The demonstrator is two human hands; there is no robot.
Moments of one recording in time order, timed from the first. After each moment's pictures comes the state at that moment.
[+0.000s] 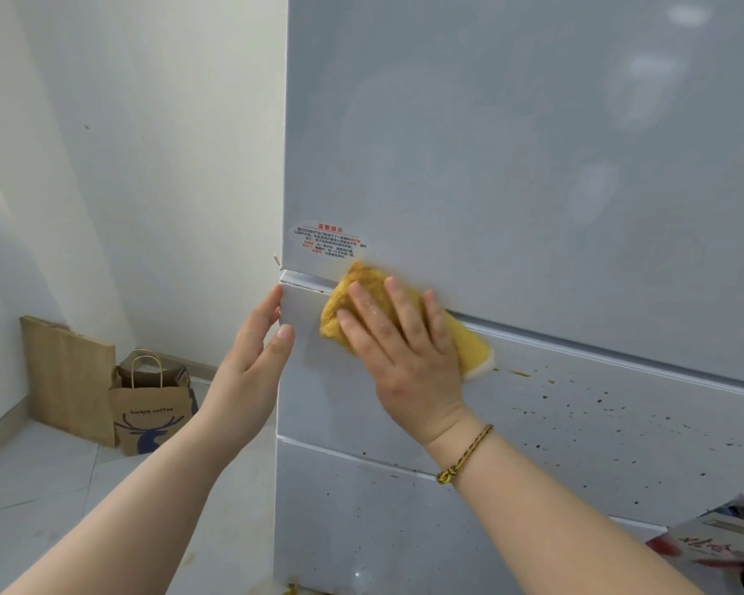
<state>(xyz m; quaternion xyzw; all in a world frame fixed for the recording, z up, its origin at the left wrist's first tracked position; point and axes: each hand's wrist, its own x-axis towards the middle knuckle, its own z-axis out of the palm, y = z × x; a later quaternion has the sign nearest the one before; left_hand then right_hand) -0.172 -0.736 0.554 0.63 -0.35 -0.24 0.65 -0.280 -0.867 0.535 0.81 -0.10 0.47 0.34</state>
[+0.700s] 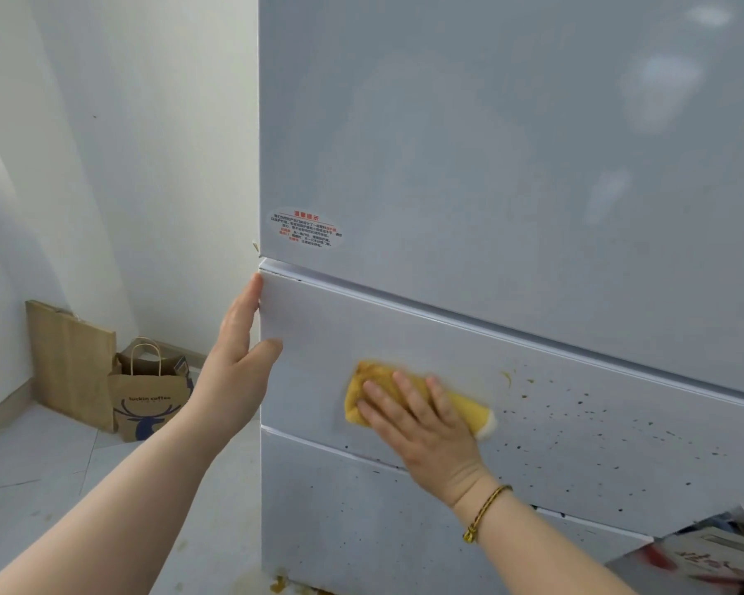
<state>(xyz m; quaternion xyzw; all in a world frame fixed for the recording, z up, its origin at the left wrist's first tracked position) -0.181 -0.744 0.543 0.66 -0.33 -0.20 0.64 -0.350 -0.899 0.449 0.84 -0.06 0.33 0.42</state>
